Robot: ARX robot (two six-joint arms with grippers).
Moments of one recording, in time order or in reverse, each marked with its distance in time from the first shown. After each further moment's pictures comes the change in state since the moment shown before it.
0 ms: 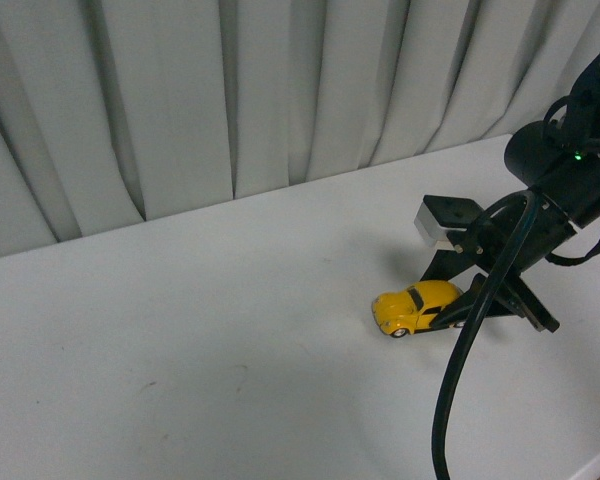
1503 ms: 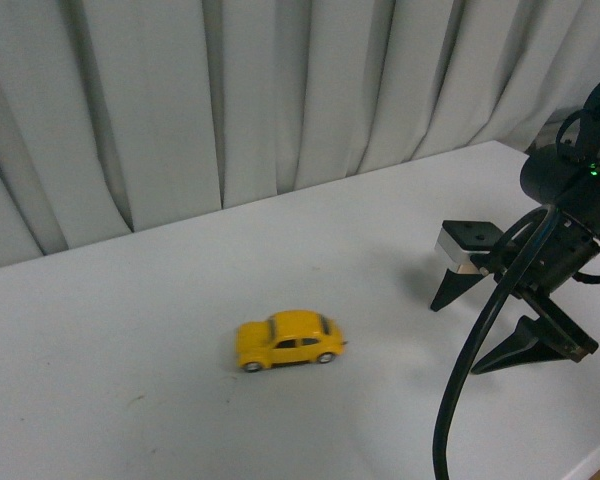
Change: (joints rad) left arm 0.000 0.000 0.000 0.000 0.000 0.000; right arm -0.056 -0.013 -0.029 -0.084 0.048 -0.044
